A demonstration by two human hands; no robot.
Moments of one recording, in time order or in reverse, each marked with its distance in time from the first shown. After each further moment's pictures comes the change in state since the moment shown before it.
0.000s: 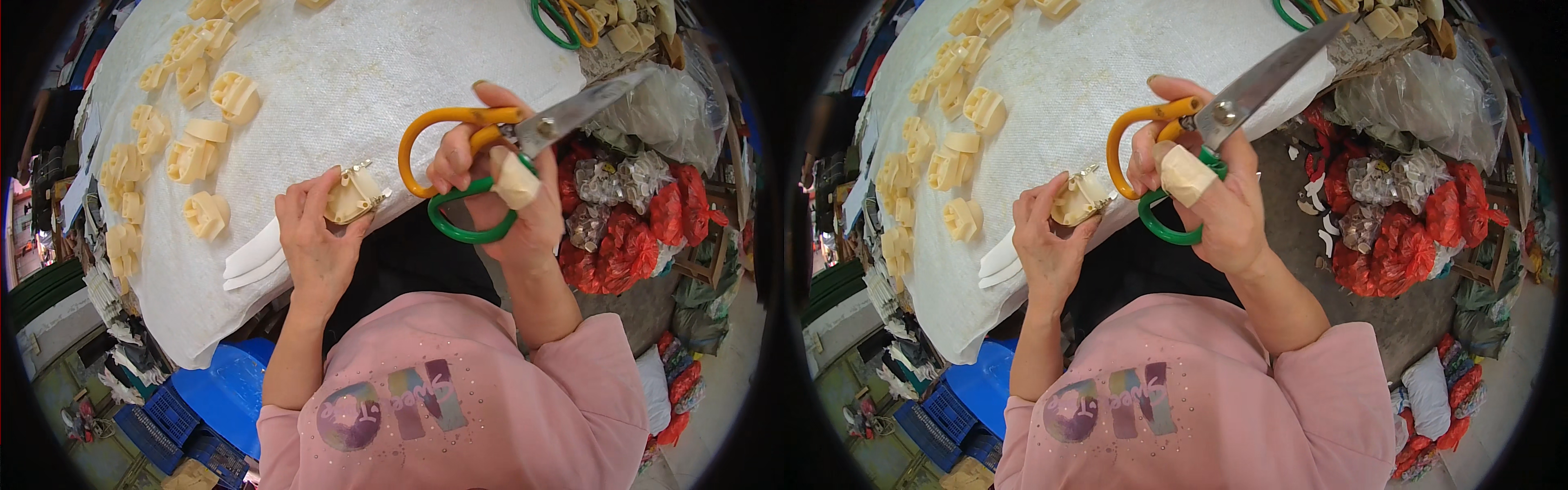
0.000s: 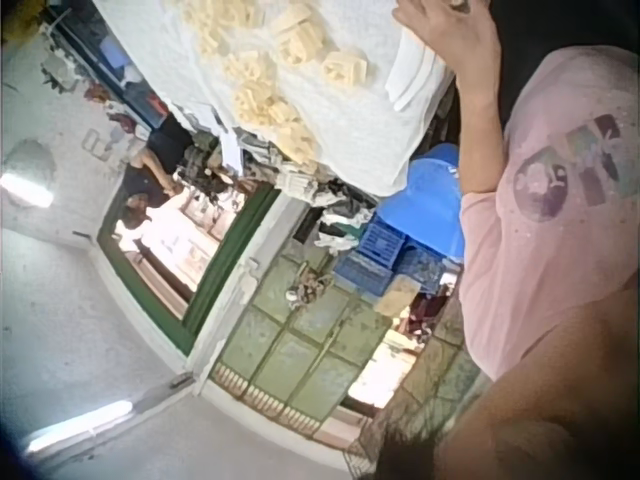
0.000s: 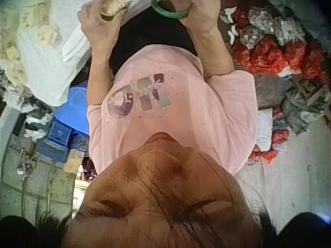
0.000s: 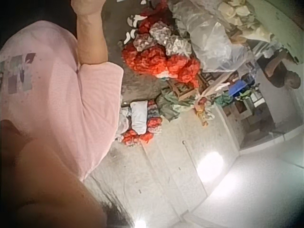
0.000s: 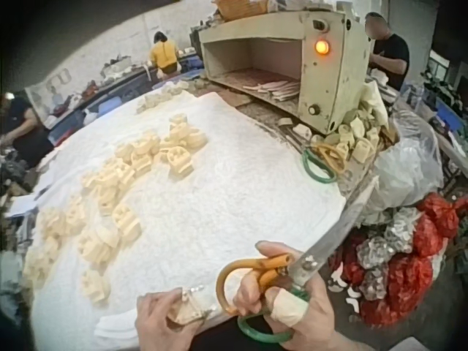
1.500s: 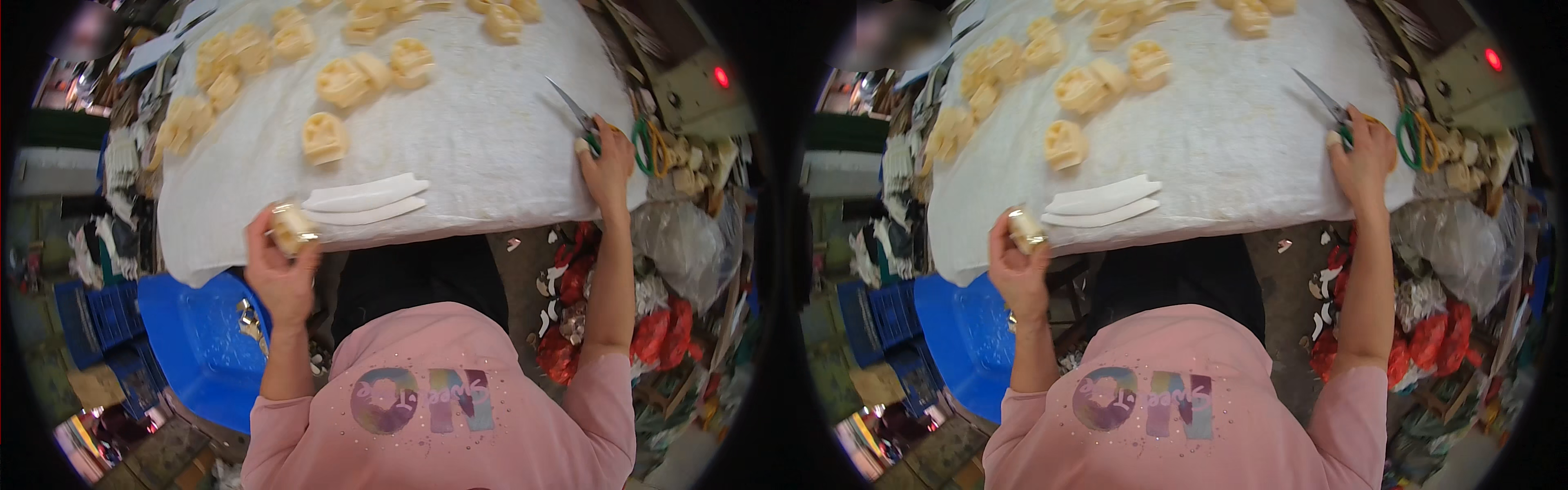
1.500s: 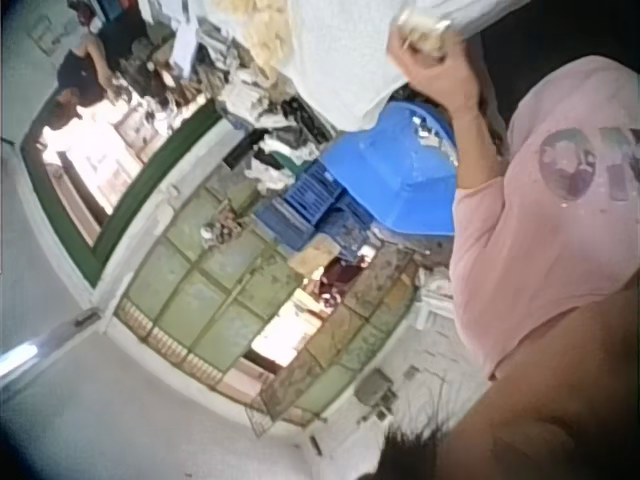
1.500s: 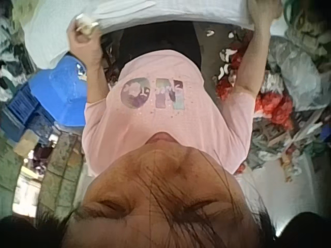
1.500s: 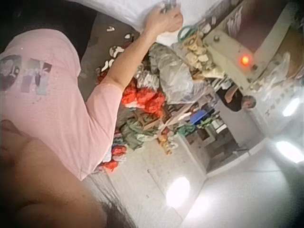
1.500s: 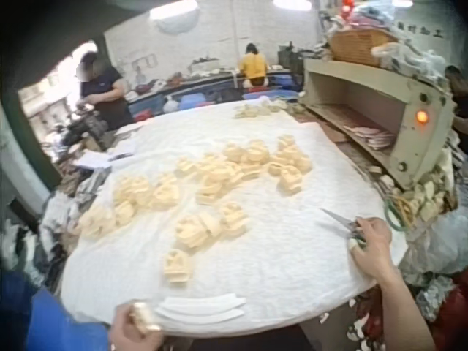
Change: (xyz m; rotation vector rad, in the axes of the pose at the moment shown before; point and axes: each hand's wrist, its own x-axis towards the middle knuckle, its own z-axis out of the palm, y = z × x) left_hand -0.102 -0.076 -0.084 -0.674 0.631 -0.306; right_hand 0.102 -0.012 -0.095 -2.218 -0.108 -0.312
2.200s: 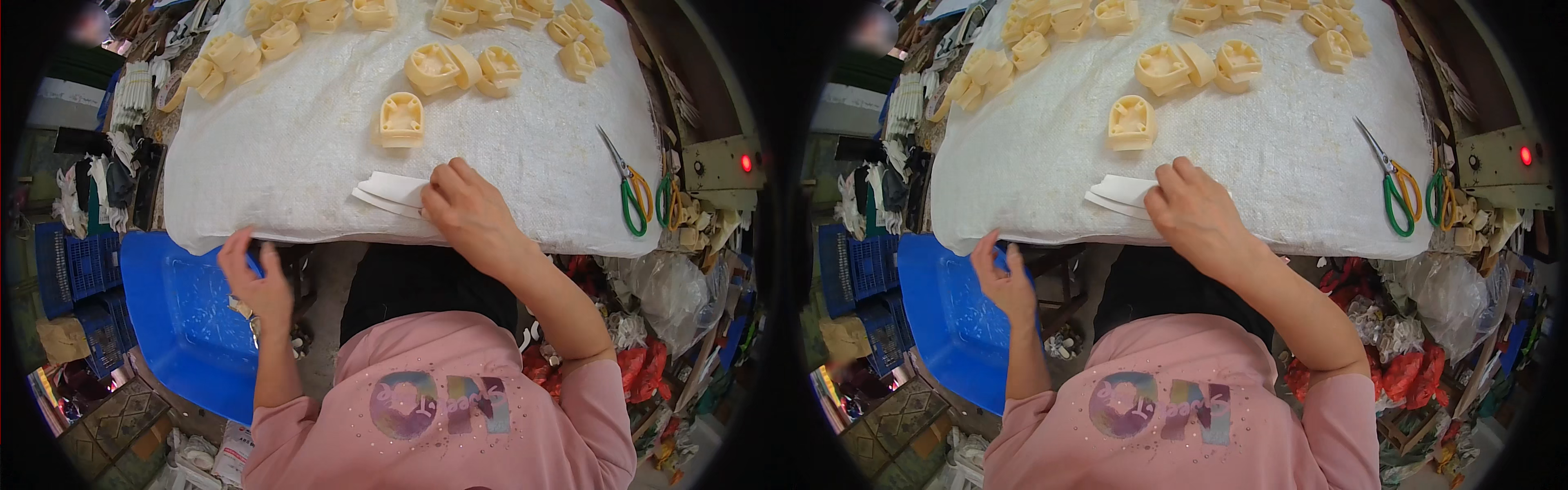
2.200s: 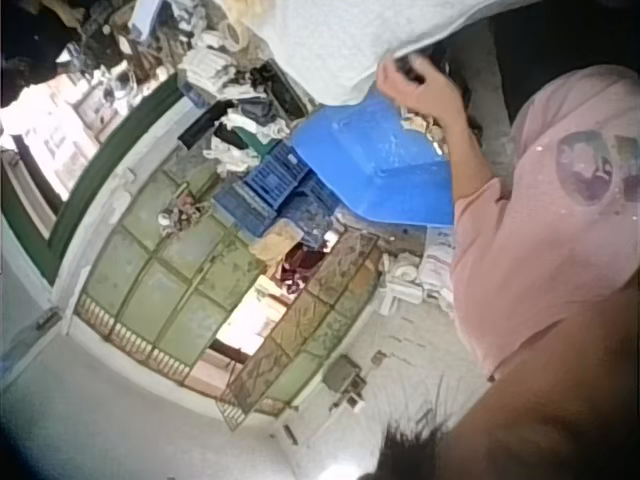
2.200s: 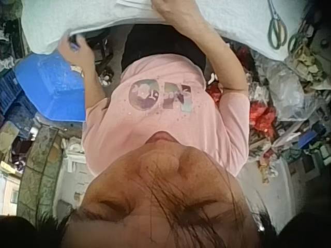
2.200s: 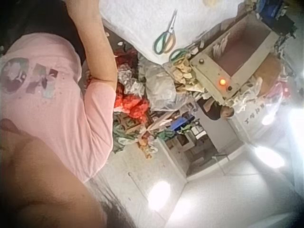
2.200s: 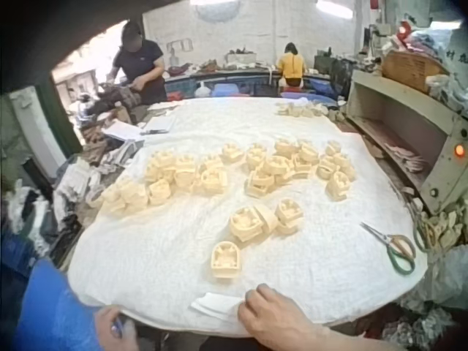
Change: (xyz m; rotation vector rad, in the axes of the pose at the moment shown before) left_hand -0.022 -0.047 -0.102 0.775 0.336 0.105; right_hand -0.036 -0.263 -0.020 0.512 -0.324 -0.865
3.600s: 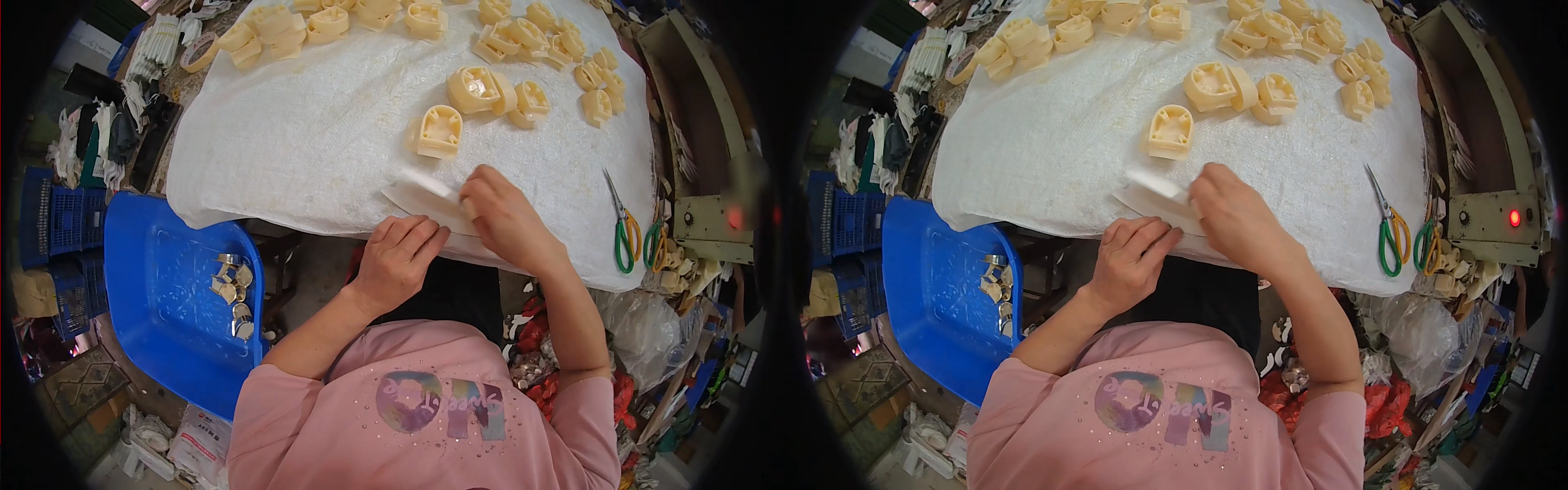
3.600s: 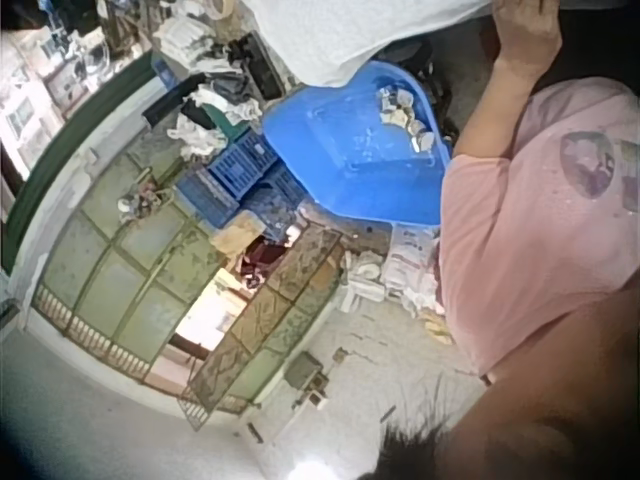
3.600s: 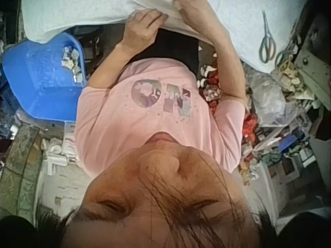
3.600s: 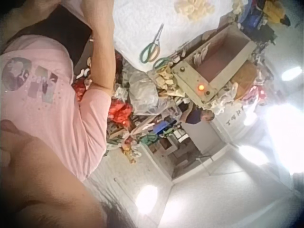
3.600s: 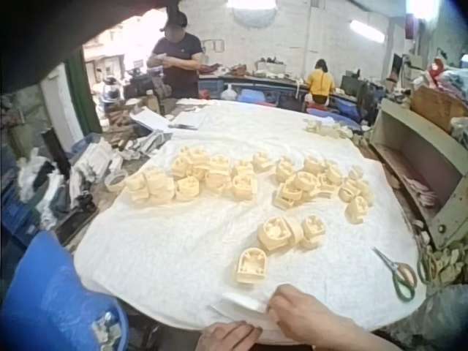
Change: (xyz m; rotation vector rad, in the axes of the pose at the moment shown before) left_hand -0.020 0.088 0.075 -0.206 -0.300 0.636; right_hand 0.014 0.023 -0.020 0.131 -0.190 -0.006
